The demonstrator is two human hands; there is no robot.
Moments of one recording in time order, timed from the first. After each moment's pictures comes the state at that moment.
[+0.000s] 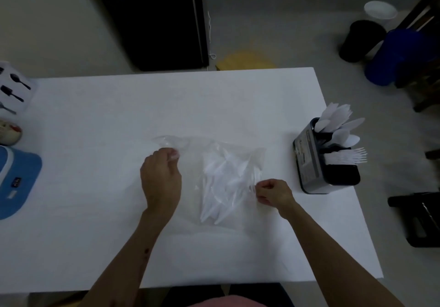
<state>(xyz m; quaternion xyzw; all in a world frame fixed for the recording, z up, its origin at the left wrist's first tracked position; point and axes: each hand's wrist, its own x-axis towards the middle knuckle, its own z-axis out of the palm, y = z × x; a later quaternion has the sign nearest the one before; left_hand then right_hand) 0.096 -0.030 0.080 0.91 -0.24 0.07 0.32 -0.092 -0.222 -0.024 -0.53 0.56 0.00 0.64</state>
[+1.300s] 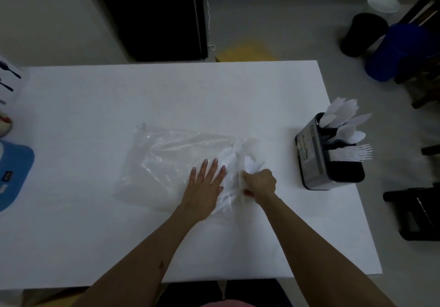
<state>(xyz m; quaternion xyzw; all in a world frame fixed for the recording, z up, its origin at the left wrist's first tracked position) 0.061 -0.047 -0.019 0.84 -0.51 -0.19 -0.07 -0.035 -0.192 -0.008 -0.54 0.65 -0.01 0.53</state>
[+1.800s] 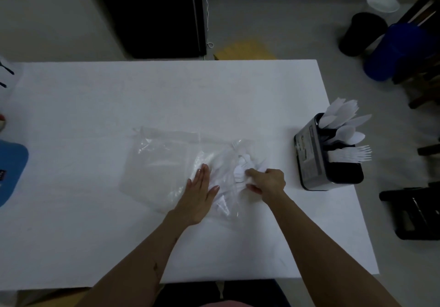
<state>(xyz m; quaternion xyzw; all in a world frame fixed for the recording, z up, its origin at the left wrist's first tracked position) 0.061 -0.034 -0.036 0.84 -0.43 -0.33 0.11 -0.047 -0.210 -0.008 -0.43 0.67 -0.07 0.60</state>
